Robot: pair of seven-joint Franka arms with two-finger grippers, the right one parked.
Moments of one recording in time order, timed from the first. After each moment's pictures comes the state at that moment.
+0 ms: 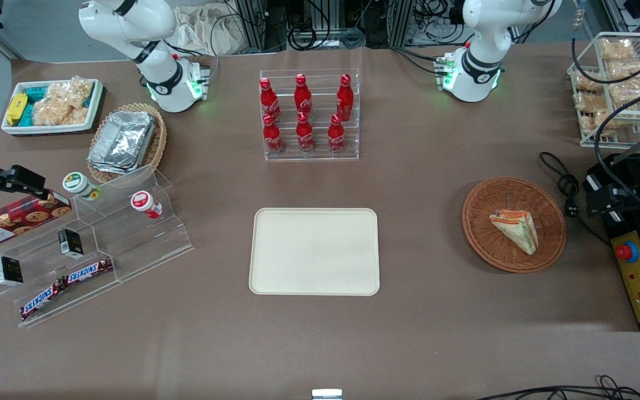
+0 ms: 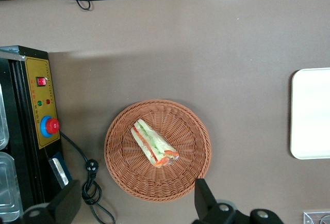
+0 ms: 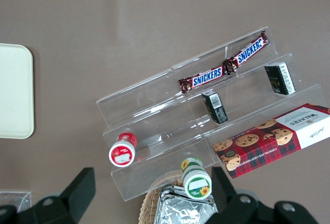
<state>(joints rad) 0.13 0.29 -0.18 -1.26 0.07 1.61 0.03</state>
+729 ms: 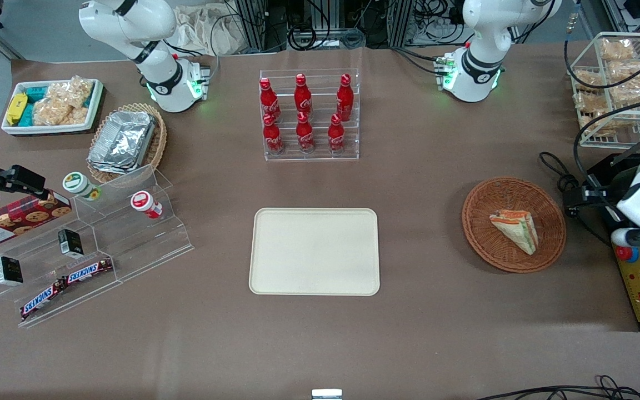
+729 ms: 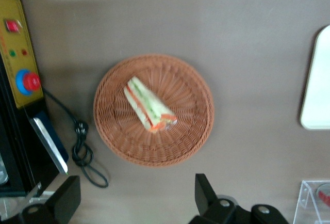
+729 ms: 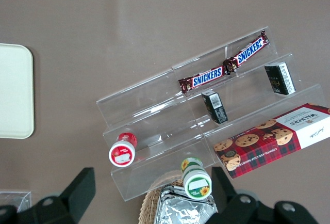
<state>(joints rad) 0.13 0.30 -0.17 -1.39 0.08 1.51 -0.01</state>
